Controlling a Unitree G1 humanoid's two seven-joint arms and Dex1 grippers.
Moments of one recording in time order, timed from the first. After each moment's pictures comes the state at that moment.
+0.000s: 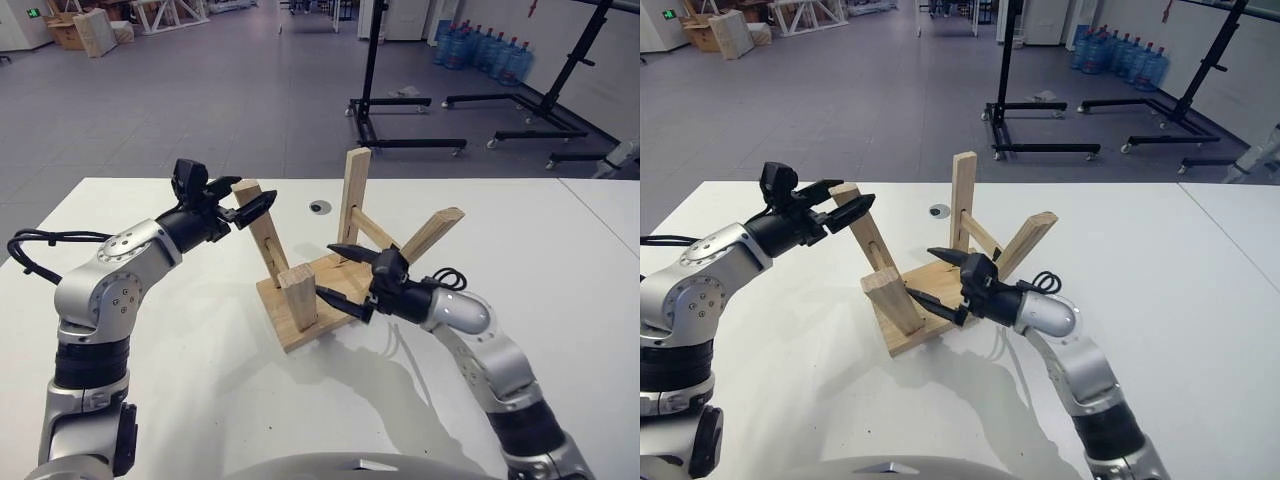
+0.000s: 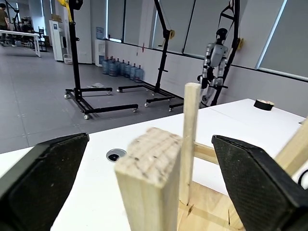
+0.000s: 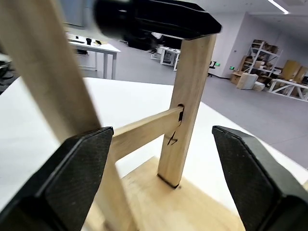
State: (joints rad) left arm -0.42 0.51 0.14 -0.24 -0.73 0.75 -0.44; right arm -0.06 -0.43 0.20 -0.43 0.35 0.24 0.80
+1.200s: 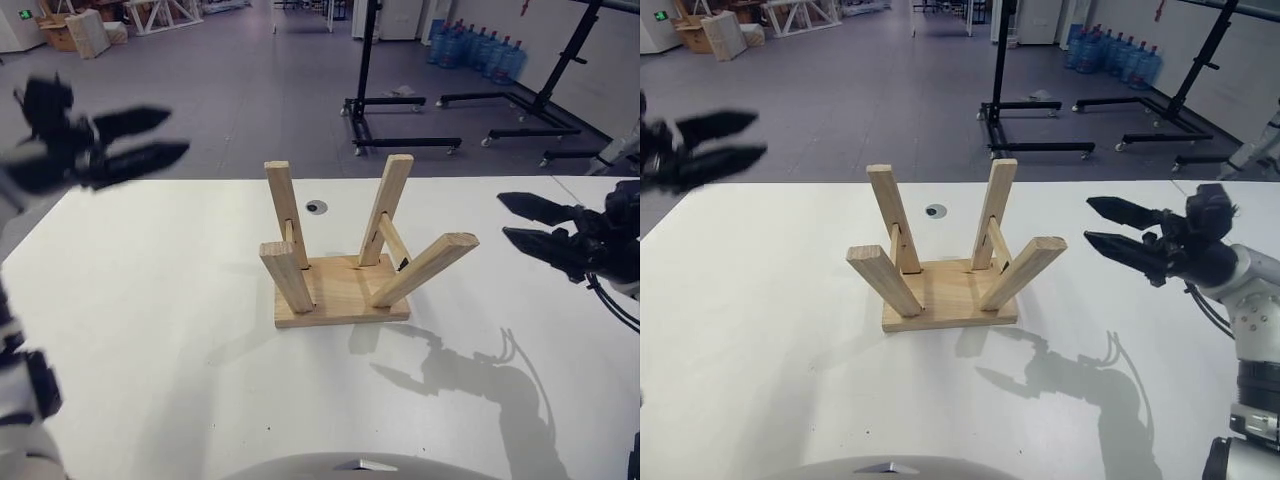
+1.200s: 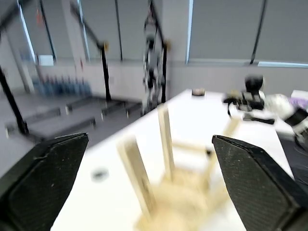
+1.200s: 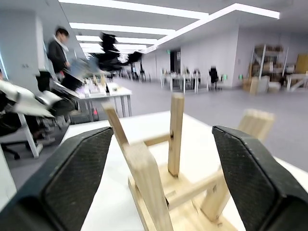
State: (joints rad) left arm -0.38 0.95 0.46 -0.08 -0.79 0.88 -1.25; right arm -0.19 -0.87 -0.40 0.09 0.90 0.45 1.40
